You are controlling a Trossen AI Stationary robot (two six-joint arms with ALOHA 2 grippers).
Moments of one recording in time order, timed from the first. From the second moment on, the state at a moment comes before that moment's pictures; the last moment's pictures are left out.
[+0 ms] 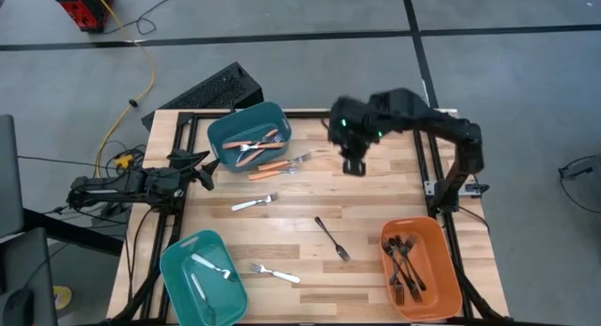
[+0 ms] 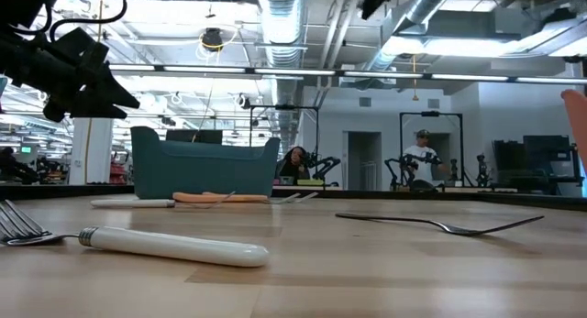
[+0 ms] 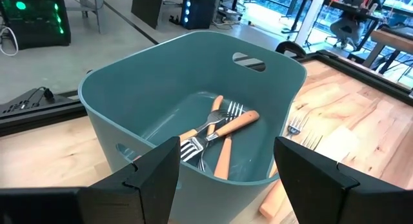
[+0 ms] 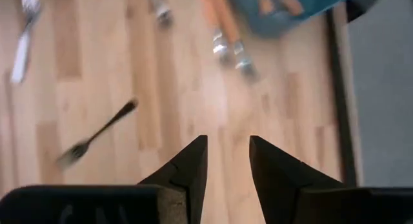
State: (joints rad) left arm -0.01 0.04 0.21 -0.60 -0.81 -0.54; right arm -0.16 1.75 2.17 -1.55 0.08 -0.08
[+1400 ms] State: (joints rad) left arm -0.01 0.04 0.21 -0.62 -0.82 -0.54; right arm -0.21 2.04 1.31 0.28 -0.15 -0.16
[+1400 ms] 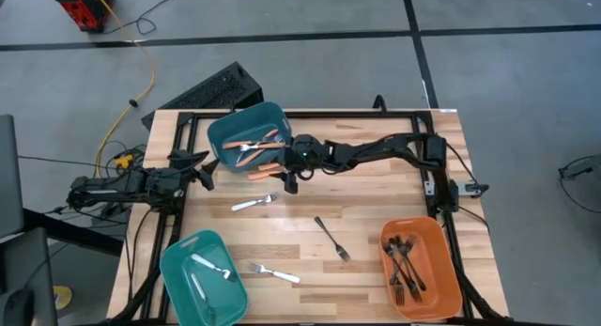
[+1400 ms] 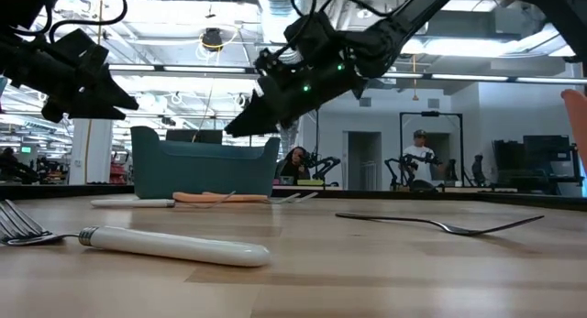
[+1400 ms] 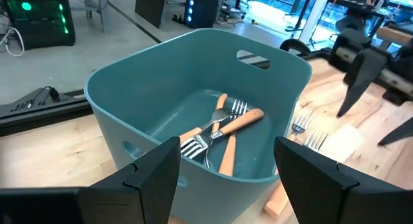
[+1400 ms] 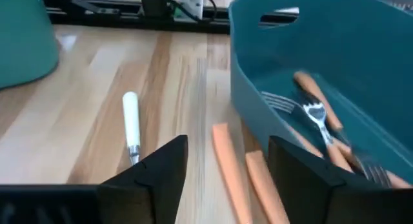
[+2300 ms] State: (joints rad) left arm -0.01 0.04 0.21 -0.62 -0.83 -0.55; right arm -0.27 2.18 1.32 0.29 -0.13 -0.13
